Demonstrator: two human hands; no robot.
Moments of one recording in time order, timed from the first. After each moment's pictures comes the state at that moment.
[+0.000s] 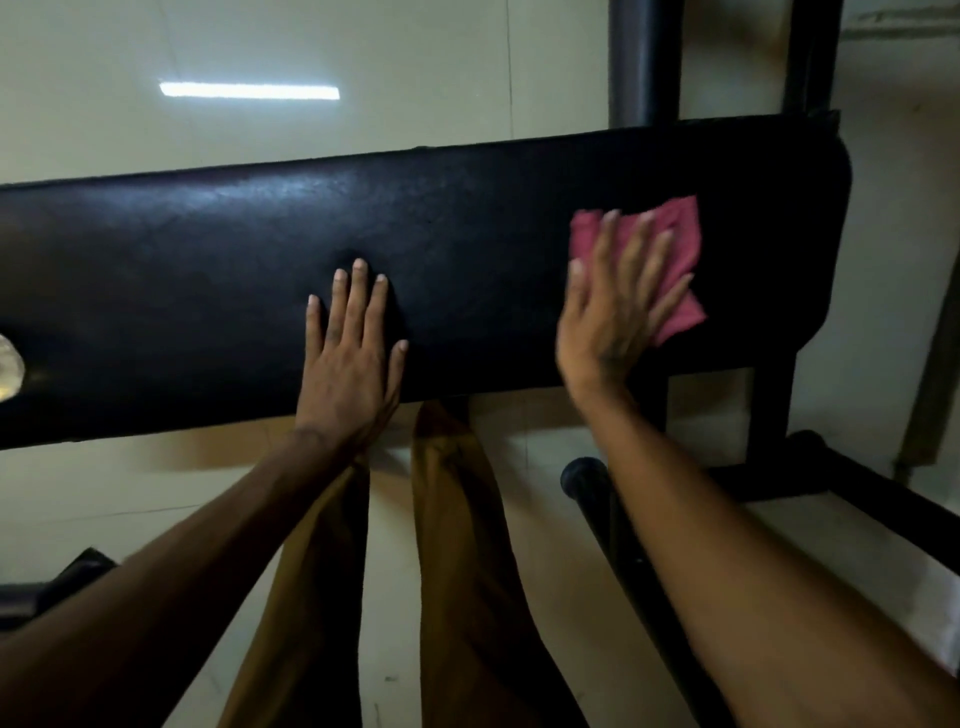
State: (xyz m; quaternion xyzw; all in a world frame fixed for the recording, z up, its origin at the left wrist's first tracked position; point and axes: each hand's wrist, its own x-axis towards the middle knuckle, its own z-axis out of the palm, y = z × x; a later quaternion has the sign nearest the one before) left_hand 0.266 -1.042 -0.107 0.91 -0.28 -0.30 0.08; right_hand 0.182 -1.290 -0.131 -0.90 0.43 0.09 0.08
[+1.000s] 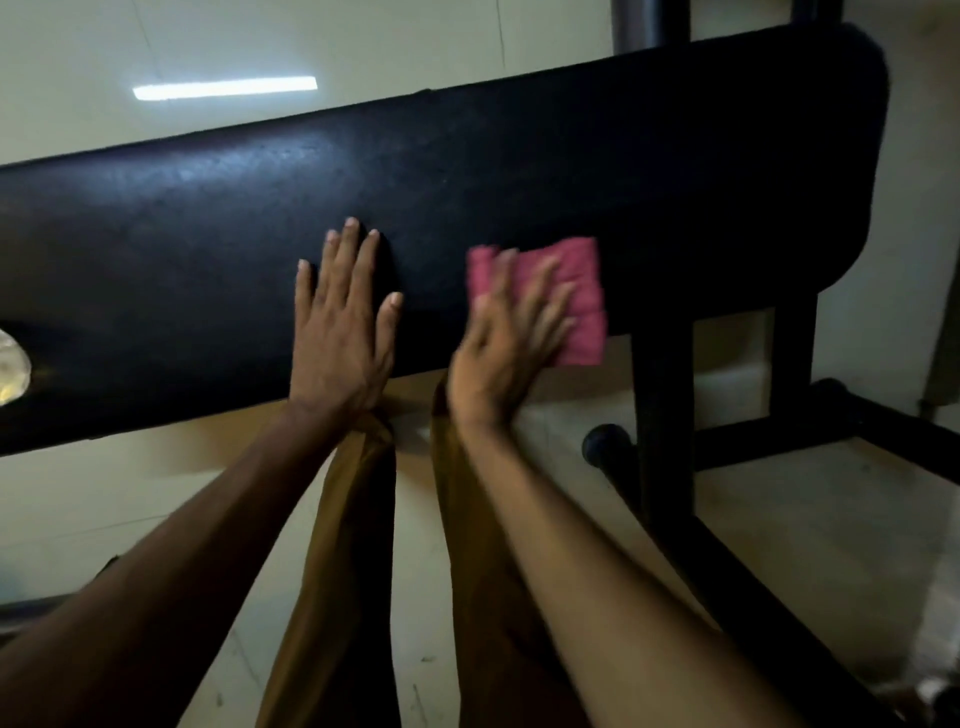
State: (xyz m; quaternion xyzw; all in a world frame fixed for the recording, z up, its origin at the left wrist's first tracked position) left_hand 0.280 -1.017 -0.112 0.91 -0.28 -0.27 0.18; right_hand 0.184 -1.124 -0.128 -0.82 0.52 0.00 0.25
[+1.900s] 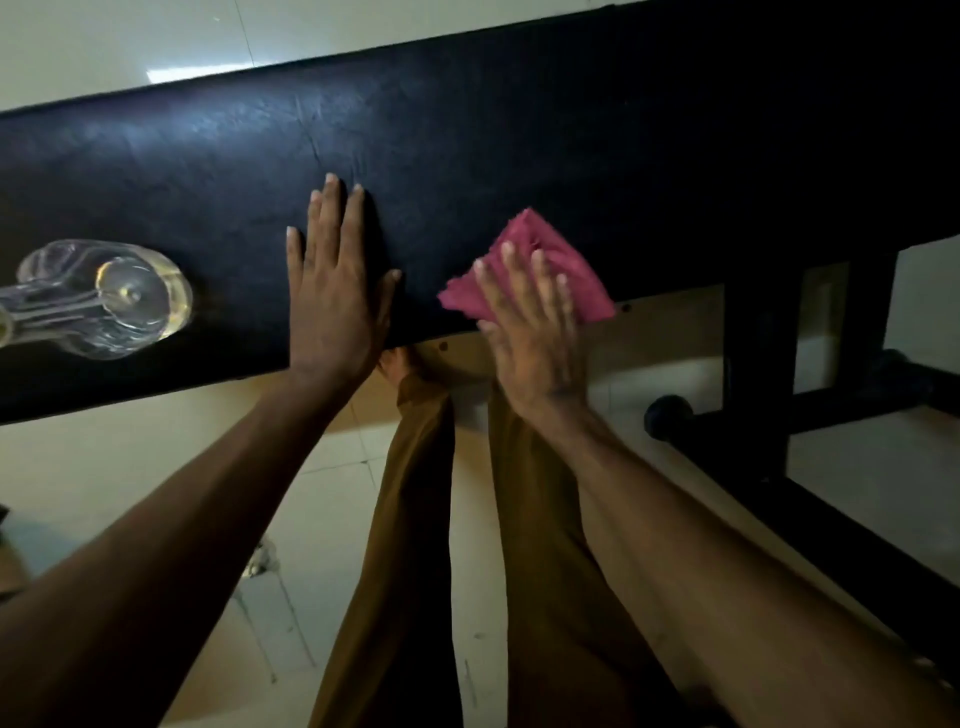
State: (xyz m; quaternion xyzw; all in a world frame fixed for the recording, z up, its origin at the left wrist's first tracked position) left_hand 0.338 -0.868 -0.119 0.92 -0.25 -0.25 0.16; right_hand 0.182 -1.020 -0.142 -0.95 0.21 0.11 0.20
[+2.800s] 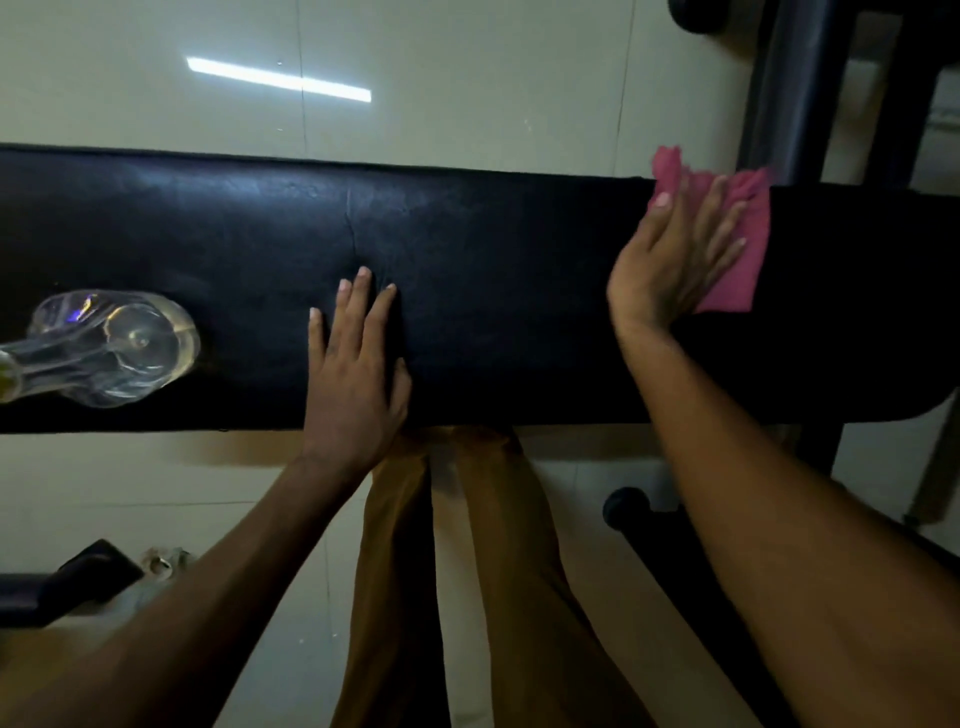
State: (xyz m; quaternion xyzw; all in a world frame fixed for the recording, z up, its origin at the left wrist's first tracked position) left_hand 0.332 -0.886 -0.111 0.93 -0.17 -0.26 0.20; right_hand 0.334 -1.183 -0.147 -0.86 0.50 0.05 0.10
